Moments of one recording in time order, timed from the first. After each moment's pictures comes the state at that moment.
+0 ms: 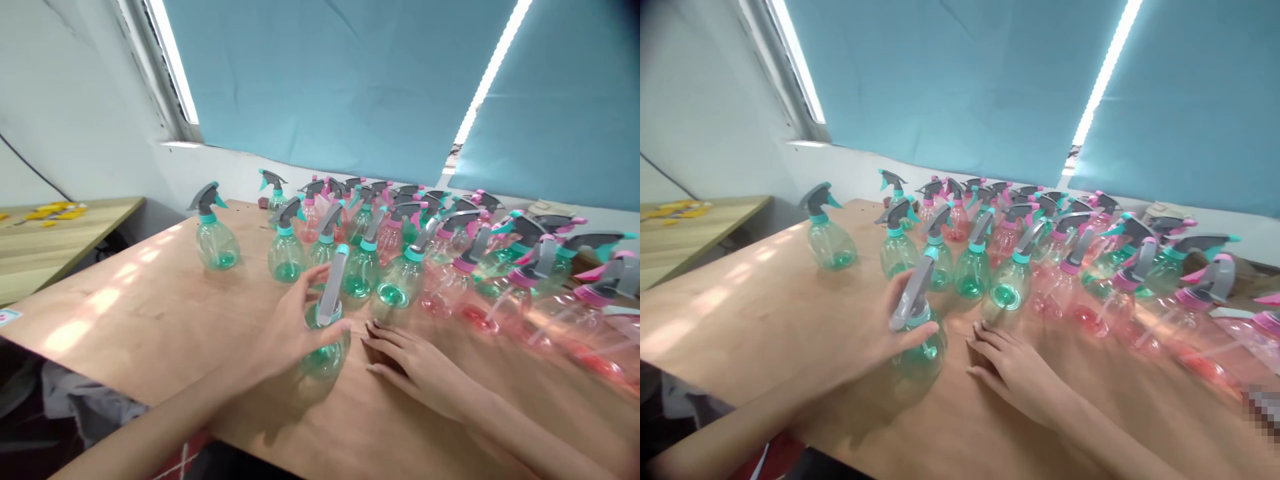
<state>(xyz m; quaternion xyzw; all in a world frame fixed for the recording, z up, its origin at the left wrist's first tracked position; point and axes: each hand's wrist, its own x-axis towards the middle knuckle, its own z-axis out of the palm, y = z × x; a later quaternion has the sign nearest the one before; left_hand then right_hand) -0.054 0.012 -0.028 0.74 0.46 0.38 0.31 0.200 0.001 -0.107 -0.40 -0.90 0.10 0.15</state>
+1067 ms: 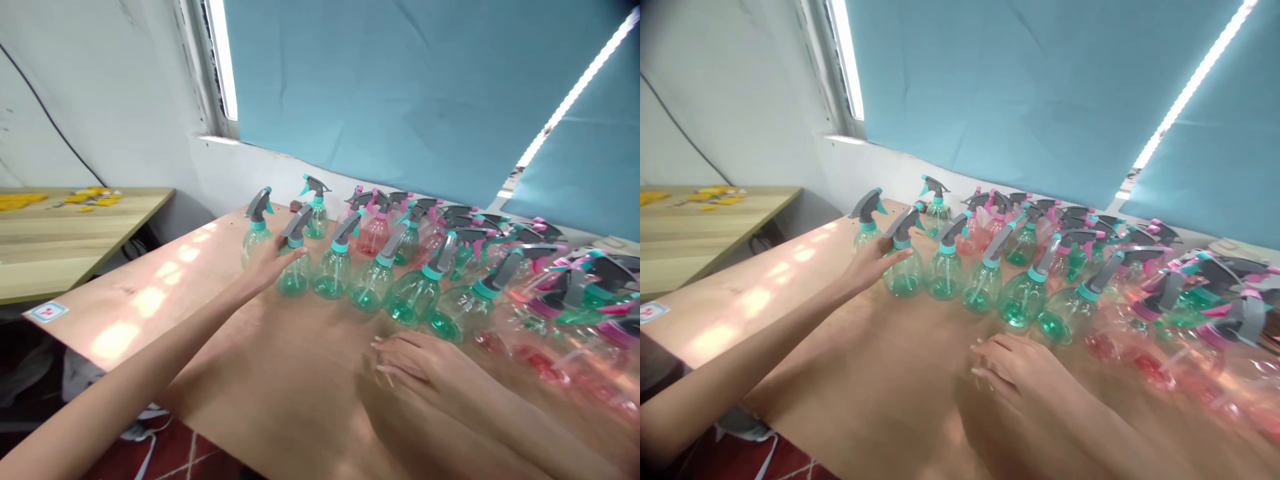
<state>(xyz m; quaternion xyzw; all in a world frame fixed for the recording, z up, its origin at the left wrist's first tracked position) -0.205 0.132 -0.026 0.69 0.57 0.41 0.19 0.118 0.034 -0.058 -0.32 -0.94 0.09 0.11</state>
